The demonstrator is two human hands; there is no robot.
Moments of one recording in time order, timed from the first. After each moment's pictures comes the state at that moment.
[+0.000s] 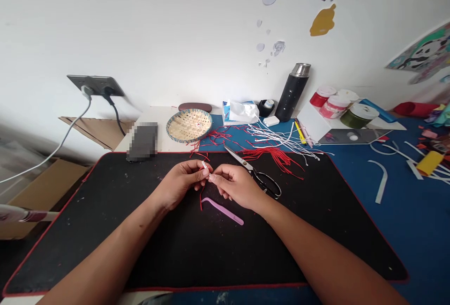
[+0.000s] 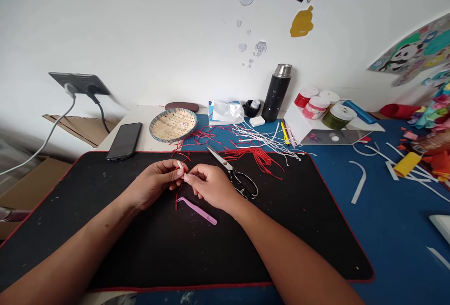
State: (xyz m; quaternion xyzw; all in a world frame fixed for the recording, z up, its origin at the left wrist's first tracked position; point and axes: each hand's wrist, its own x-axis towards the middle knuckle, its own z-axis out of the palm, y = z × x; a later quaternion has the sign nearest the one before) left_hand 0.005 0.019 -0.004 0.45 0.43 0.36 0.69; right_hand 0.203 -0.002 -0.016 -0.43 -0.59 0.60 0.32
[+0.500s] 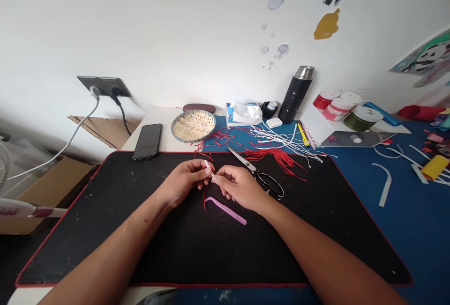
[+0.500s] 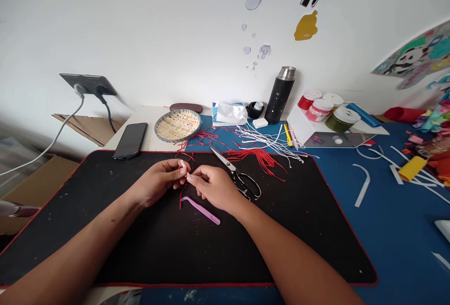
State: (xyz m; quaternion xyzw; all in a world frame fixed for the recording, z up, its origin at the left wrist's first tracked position) left_hand 0.002 0.021 -0.005 0.45 0.42 0.36 0.70; right_hand 0.203 -0.004 -0.015 -0.45 -0.61 0.57 0.30
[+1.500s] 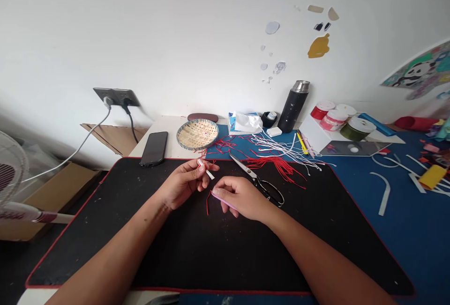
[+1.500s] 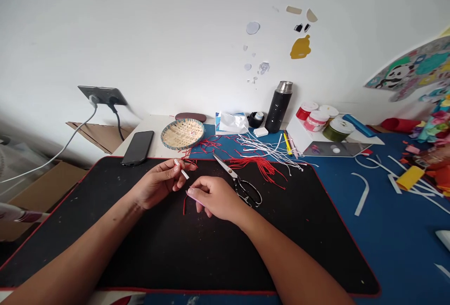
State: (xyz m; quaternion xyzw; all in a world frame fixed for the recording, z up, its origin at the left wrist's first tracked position) left_hand -0.007 0.021 0.009 0.40 0.34 0.43 0.74; right_hand 0.203 -0.012 0.002 -0.43 -0.64 0.59 0.24
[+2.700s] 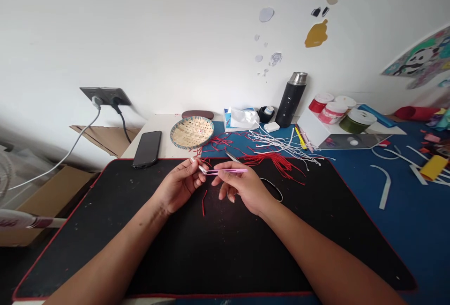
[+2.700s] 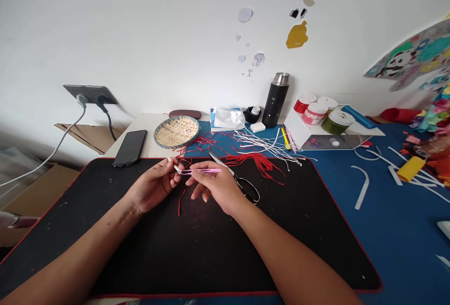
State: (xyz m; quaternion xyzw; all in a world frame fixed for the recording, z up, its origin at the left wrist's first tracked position) left_hand -0.003 0.025 -0.006 0.28 0.31 0.47 0.78; right_hand 0.203 0.001 -0.004 -0.37 -0.41 0.70 0.44
